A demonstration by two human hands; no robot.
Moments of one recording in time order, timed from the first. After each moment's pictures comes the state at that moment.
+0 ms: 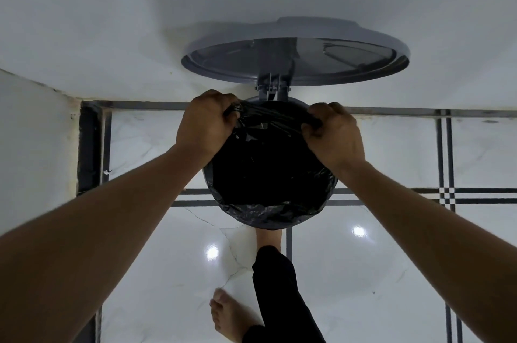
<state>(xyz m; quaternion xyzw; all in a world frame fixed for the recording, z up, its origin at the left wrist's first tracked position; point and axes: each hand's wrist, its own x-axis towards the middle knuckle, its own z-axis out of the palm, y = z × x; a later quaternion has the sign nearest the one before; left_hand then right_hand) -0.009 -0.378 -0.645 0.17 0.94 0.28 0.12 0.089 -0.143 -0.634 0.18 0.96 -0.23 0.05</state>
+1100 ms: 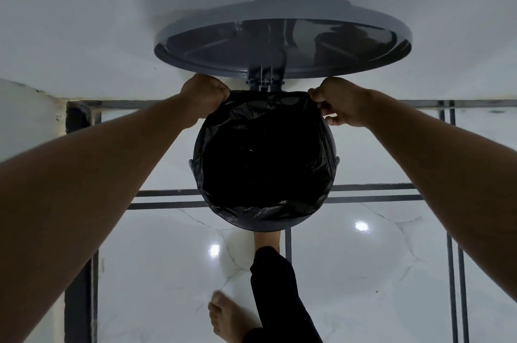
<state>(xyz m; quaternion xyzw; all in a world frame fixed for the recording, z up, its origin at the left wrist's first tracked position) -0.065 -0.350 -0.663 -0.06 0.87 0.34 0.36 0.014 -0.086 -0.640 0.37 0.69 -0.48 0.38</state>
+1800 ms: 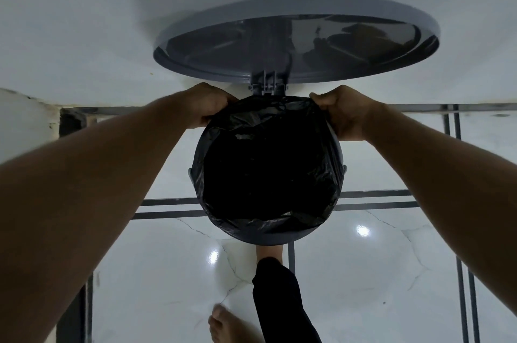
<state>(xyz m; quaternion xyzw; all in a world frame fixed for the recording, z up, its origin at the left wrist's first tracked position) -0.076 -0.341 -0.676 -0.08 0.78 0.37 0.49 0.025 -0.071 -0.669 0.43 0.52 -0.64 0.37</state>
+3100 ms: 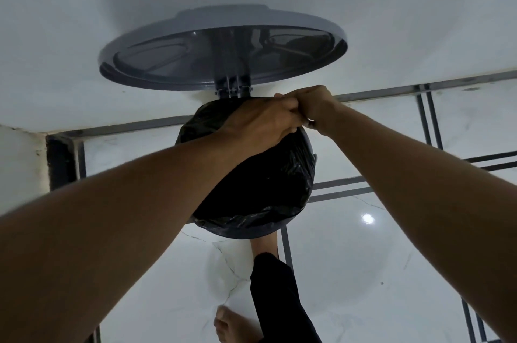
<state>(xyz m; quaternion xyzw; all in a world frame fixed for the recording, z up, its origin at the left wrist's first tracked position) 0.004 -0.241 -0.651 0.56 0.80 0.15 0.16 0.043 -0.093 -0.638 0.44 0.66 -0.58 0.19</state>
